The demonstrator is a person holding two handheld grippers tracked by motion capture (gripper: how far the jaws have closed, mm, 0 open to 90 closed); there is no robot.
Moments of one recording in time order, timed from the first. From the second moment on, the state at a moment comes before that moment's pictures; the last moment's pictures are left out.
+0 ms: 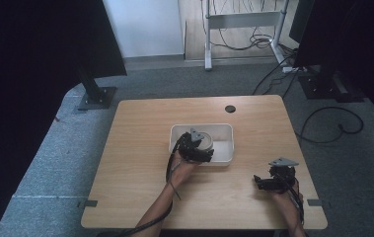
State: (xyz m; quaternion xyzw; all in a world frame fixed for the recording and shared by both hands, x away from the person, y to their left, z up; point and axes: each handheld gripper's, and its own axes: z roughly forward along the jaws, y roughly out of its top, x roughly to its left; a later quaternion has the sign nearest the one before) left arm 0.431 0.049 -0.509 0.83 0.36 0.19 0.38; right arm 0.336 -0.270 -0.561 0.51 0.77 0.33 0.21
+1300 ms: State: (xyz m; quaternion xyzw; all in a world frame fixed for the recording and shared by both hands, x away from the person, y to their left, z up) left arm 0.433 0.048 -0.513 0.83 0.37 0.18 0.38; right arm 0.336 -0.270 -0.561 0.51 0.77 0.33 0.21
